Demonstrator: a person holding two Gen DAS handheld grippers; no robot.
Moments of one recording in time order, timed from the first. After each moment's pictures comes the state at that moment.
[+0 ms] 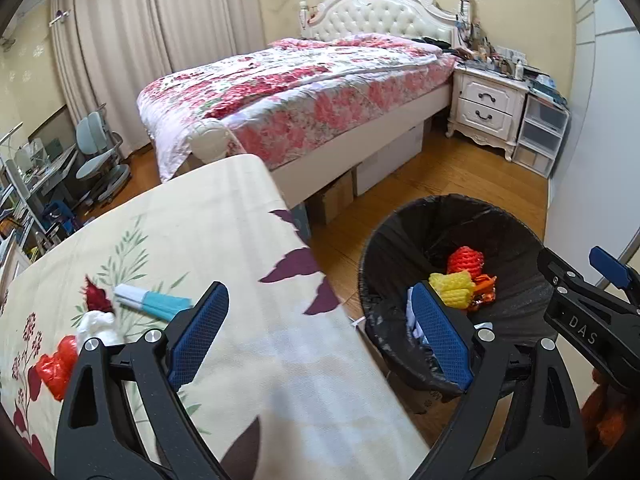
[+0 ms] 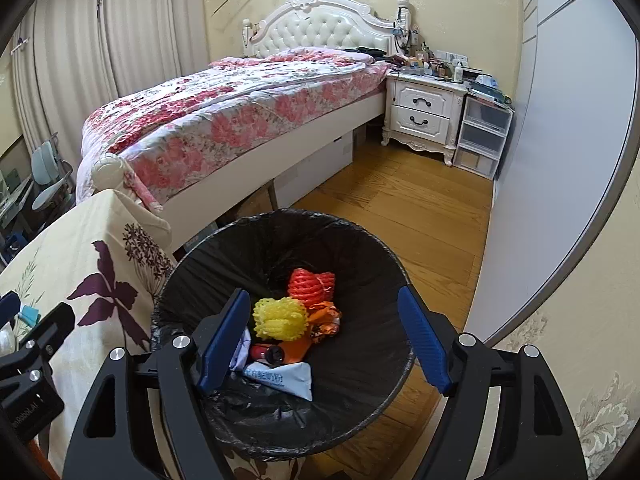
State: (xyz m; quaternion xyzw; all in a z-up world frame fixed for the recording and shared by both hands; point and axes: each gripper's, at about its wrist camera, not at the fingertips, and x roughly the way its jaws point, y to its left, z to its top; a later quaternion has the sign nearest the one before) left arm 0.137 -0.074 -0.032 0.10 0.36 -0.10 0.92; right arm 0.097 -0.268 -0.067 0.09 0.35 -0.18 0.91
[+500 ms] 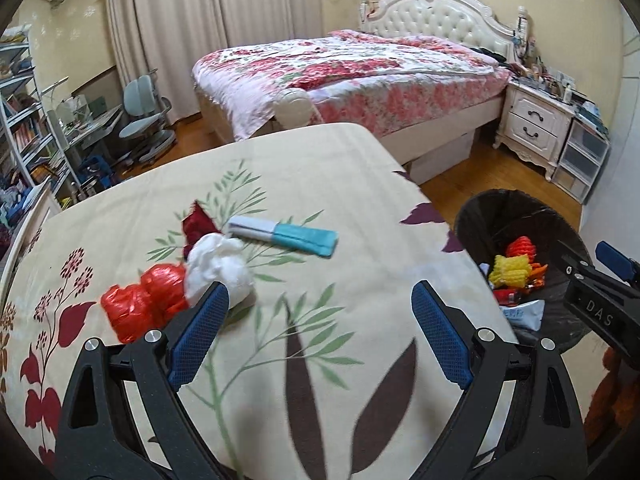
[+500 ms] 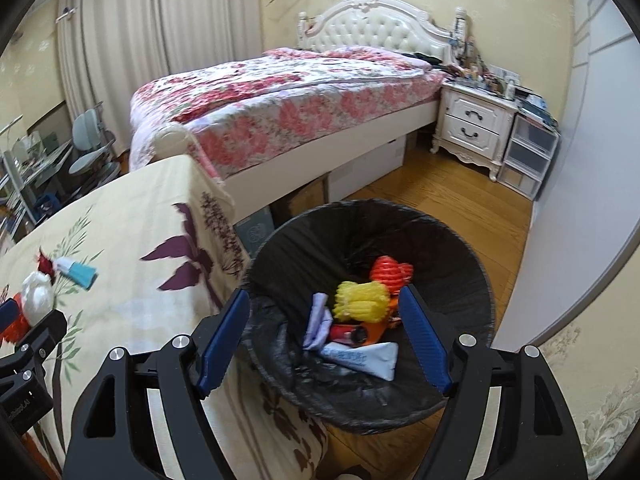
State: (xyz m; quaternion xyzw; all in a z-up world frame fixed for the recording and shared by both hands) left arm 0.108 0.031 -0.036 0.05 0.38 -0.01 0.92; right arm 0.101 -0.185 -0.064 0.05 0.36 -0.09 0.93
